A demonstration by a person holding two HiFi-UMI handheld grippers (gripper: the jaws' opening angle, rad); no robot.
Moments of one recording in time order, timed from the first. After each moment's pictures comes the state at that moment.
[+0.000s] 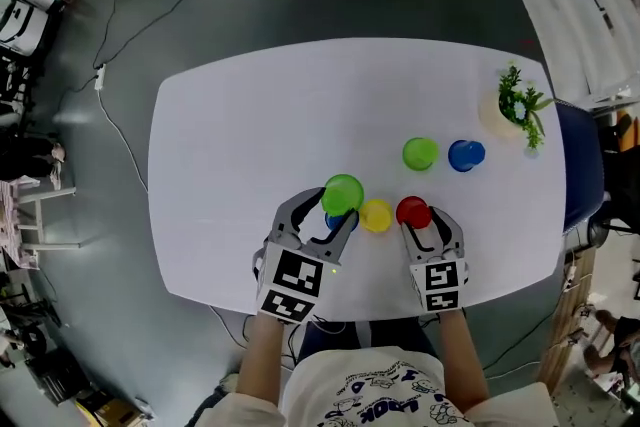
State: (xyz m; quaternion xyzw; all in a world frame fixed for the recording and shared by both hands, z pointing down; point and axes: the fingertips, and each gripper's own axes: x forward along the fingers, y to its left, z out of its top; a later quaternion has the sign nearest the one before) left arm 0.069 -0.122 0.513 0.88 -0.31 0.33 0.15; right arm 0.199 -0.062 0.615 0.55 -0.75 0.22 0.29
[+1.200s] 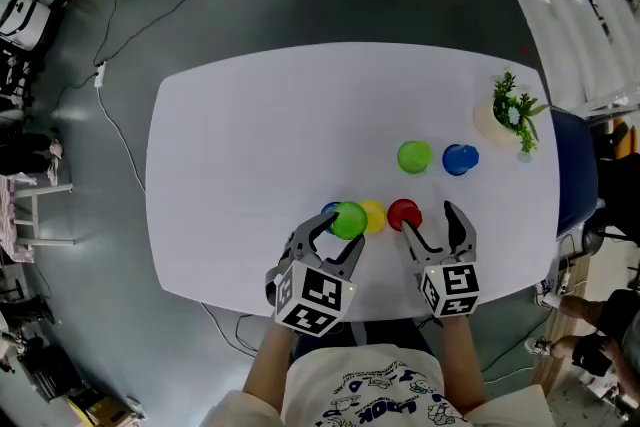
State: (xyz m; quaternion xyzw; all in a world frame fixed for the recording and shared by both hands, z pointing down) left arm 0.085 -0.073 0.539 0.87 -0.28 0.37 0.16; right arm 0.219 -0.074 0.564 0.58 -0.75 0.23 0.20
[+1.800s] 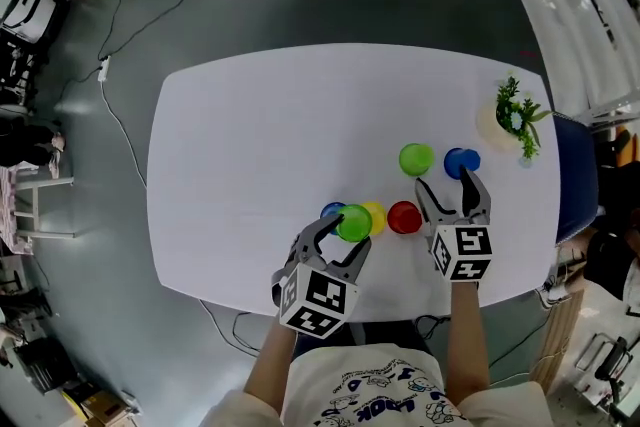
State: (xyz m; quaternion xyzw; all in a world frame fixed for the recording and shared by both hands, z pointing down) left arm 0.097 -0.070 0.537 0.87 -0.29 0.36 0.17; right arm 0.255 -0.147 0.547 0.61 -0.74 0.19 0.20
